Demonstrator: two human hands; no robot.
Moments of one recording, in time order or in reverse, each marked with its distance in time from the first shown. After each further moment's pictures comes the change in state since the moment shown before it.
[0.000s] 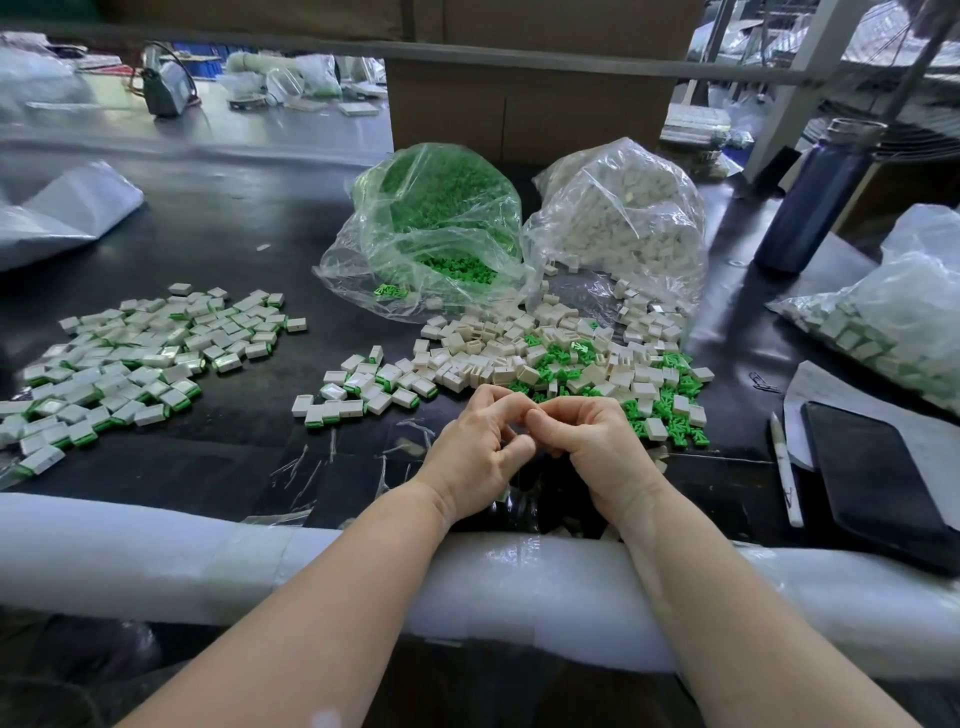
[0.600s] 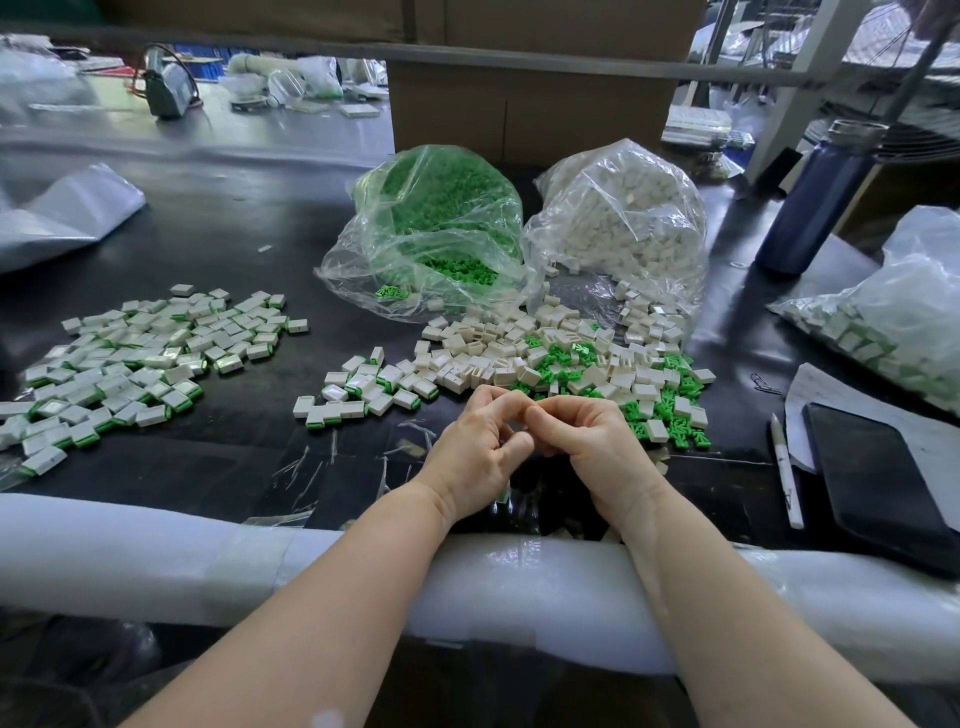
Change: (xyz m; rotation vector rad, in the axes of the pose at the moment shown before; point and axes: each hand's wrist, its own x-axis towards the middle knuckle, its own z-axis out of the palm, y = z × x) left_hand 0.001 -0.002 0.001 -0.049 0.028 -0.004; right_hand 0.001 0.001 0.001 0.030 -0.034 -0.019
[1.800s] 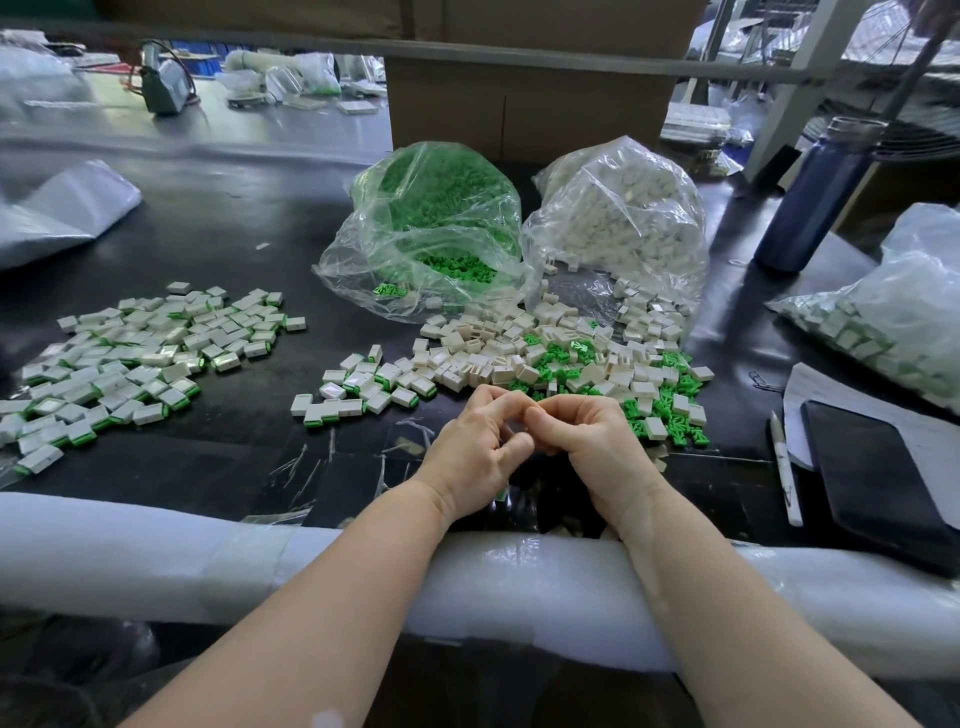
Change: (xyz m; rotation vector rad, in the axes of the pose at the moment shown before) left_hand -0.002 0.003 -0.001 0.033 -0.017 -0.003; right_hand 0.000 0.001 -0.001 -0.035 0.036 0.005
